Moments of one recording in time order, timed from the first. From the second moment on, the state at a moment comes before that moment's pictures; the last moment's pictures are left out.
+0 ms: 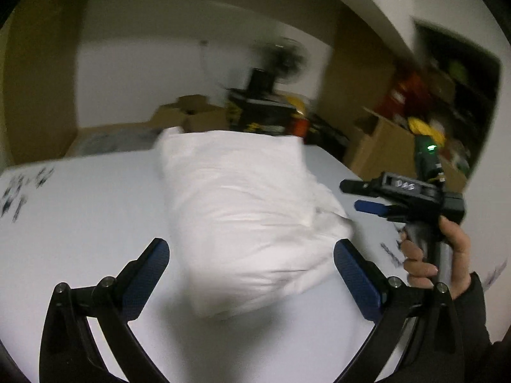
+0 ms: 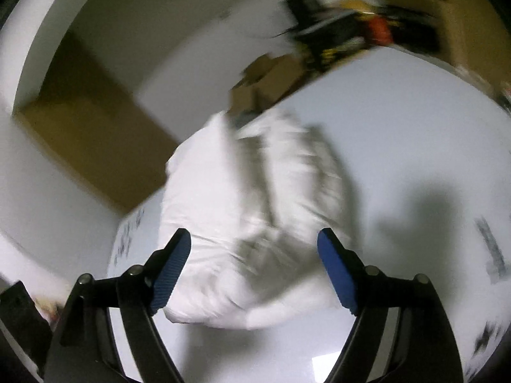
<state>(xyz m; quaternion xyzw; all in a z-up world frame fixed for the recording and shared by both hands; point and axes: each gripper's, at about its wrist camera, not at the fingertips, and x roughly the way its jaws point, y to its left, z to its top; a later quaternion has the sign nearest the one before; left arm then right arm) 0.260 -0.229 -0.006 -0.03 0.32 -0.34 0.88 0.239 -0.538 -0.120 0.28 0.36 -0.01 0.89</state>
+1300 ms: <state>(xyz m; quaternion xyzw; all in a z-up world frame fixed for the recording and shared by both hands) 0.487 -0.426 -0.109 0.14 0.37 -0.14 0.91 0.244 -0.510 -0.204 0.17 0.41 0.03 0.90</state>
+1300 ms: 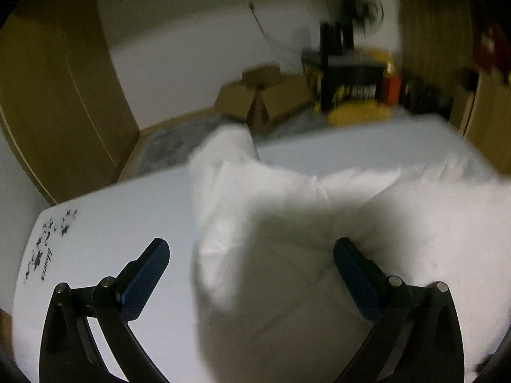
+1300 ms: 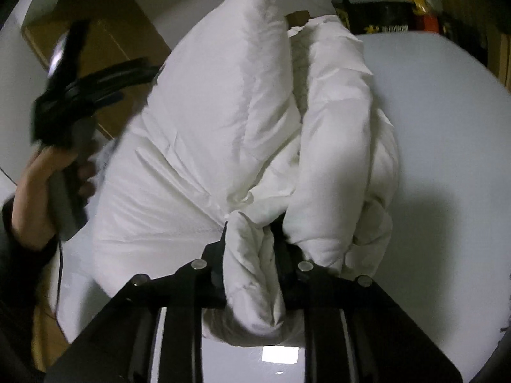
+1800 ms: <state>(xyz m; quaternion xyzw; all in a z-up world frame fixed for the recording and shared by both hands) 0.500 -0.467 -0.174 0.25 0.35 -0.03 0.90 0.218 -0.494 -0.199 0.15 0.39 0.01 0.91</state>
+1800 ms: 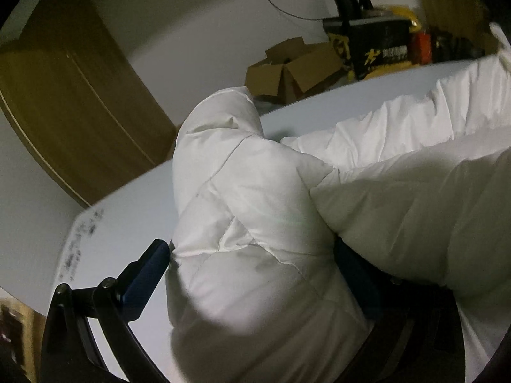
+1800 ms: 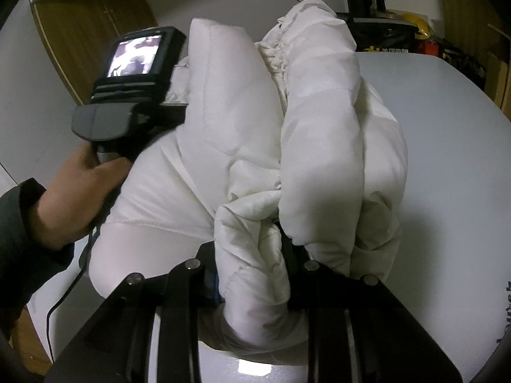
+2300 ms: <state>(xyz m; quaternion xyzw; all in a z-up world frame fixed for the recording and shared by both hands) 0.511 -0.363 -0.072 0.01 0.37 -0.12 0.92 0.158 -0.522 -0.095 0.21 0.29 -0.02 0.93</state>
